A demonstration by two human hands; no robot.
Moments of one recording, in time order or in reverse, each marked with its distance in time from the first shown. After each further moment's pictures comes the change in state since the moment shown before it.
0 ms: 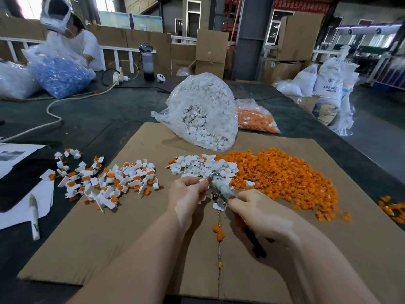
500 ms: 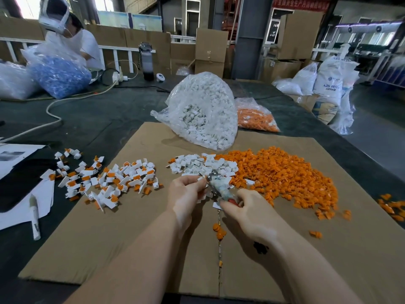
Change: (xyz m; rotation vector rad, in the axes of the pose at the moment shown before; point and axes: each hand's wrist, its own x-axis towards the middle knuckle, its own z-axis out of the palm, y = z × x) left_hand 0.000 -0.002 -0.003 0.018 0.024 0.007; right_hand 0.010 0.015 0.024 -0.053 0.244 -0.020
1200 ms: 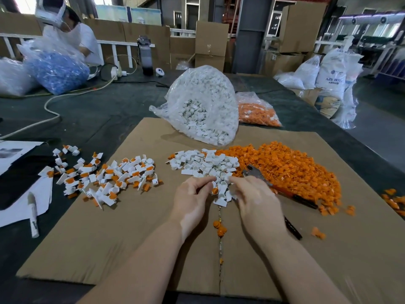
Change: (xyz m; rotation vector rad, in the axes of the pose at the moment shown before) left_hand -0.008 -0.015 -0.003 0.423 -0.107 0.359; right_hand 0.013 0.026 0.021 -0.301 0.530 -0.396
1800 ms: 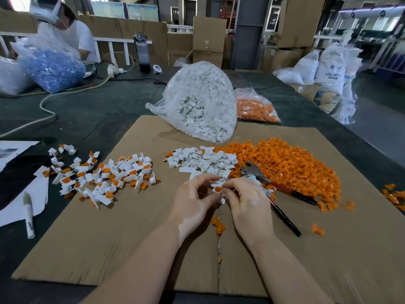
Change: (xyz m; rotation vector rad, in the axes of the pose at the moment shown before) left_hand -0.010 0.009 -0.002 -0.012 -0.114 0.082; right_hand -0.005 -0.010 0.014 0.253 0.153 0.090
